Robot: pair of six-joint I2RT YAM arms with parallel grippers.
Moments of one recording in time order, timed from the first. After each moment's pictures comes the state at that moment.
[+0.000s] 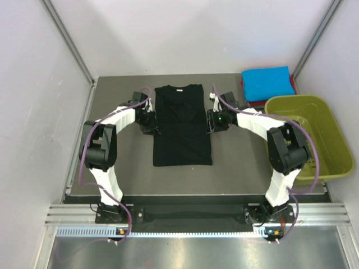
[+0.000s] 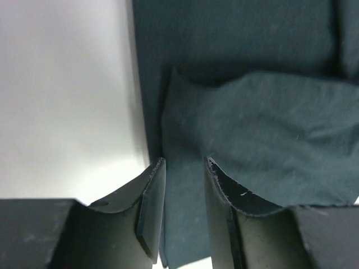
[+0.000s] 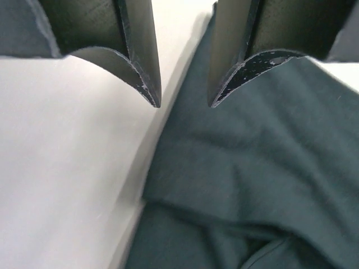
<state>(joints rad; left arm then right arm) -0.20 1.89 1.29 -0.55 0.27 -0.37 0.42 1.82 1.25 -0.40 -0.24 0.22</state>
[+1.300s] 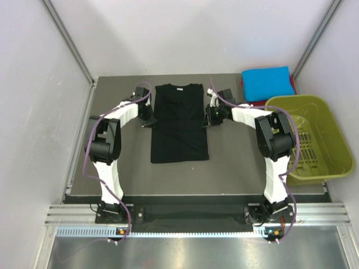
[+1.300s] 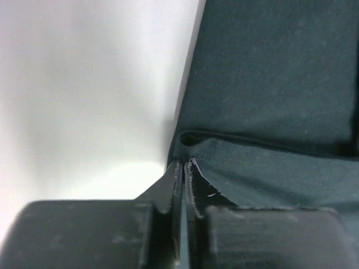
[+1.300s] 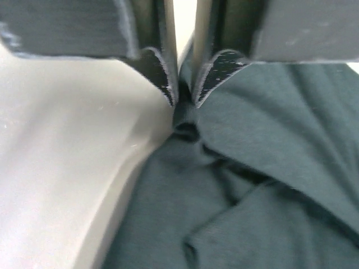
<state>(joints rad) -0.20 2.01 1.43 -0.53 0.06 -0.47 0.36 2.06 1.41 -0.25 -0.41 0.22</state>
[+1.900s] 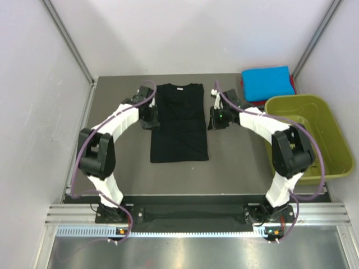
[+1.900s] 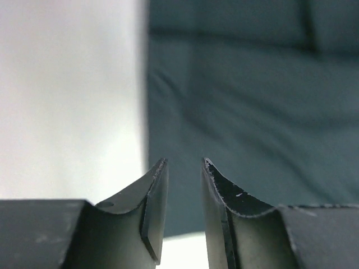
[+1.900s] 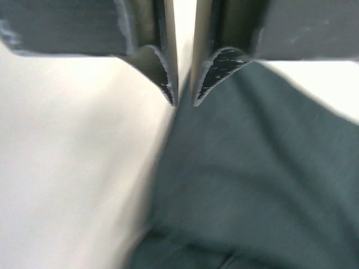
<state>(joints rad) -0.28 1.82 1.40 -0.68 -0.02 -0.42 0.40 1.83 1.31 -0.43 -0.27 0.26</state>
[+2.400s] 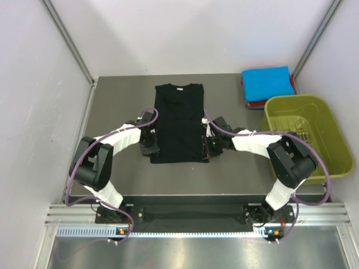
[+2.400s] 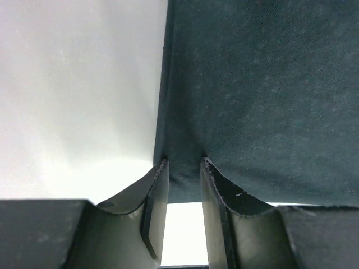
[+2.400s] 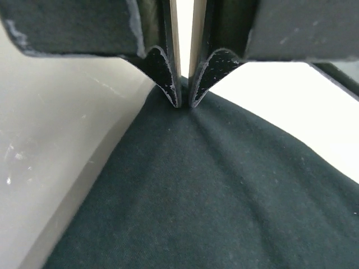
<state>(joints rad) -0.39 1.66 0.99 -0.63 -0.02 -0.56 0.62 1.69 0.92 -0.28 -0.27 0.38</state>
